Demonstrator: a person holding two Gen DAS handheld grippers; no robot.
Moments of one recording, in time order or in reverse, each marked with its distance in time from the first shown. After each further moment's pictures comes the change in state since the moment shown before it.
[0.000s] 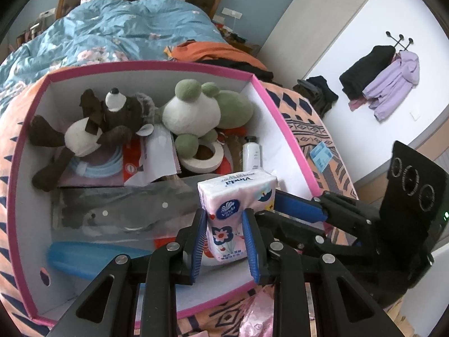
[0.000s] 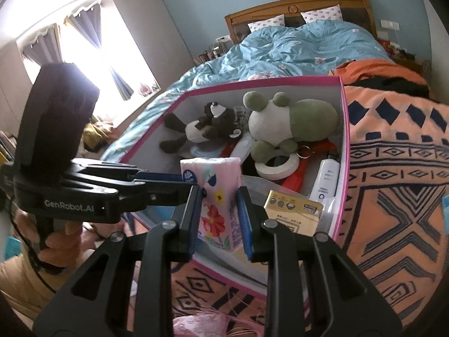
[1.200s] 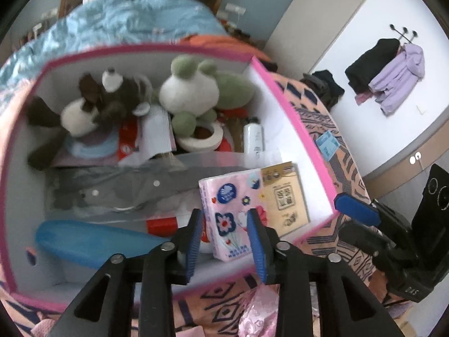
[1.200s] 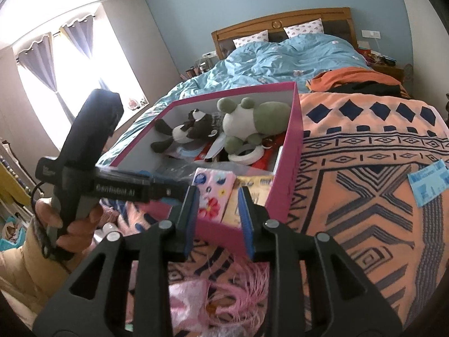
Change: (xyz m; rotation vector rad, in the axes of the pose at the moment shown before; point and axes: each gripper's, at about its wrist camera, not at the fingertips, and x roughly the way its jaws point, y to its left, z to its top) left arm 0.003 -0.017 -0.030 0.028 -0.019 0.057; right arm -0.065 -0.014 -0.041 0.038 -0.107 -0.028
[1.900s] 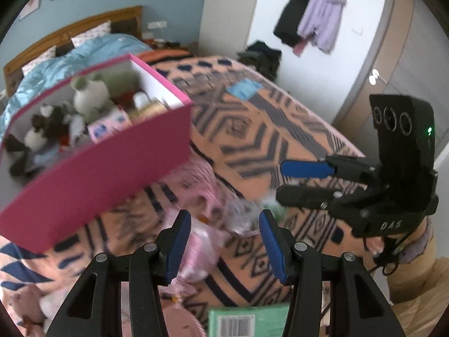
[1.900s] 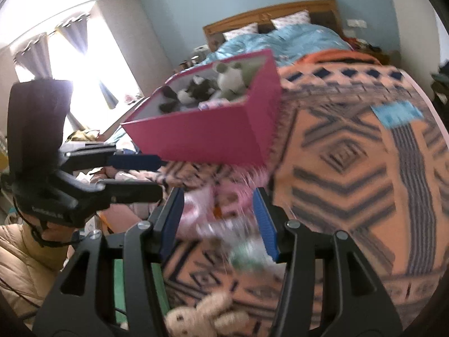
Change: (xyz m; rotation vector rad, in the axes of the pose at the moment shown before) left arm -0.020 -0.109 -0.114 0.393 0.013 -0.057; right arm -0.073 -0.001 -0.103 0.090 0.024 -0.061
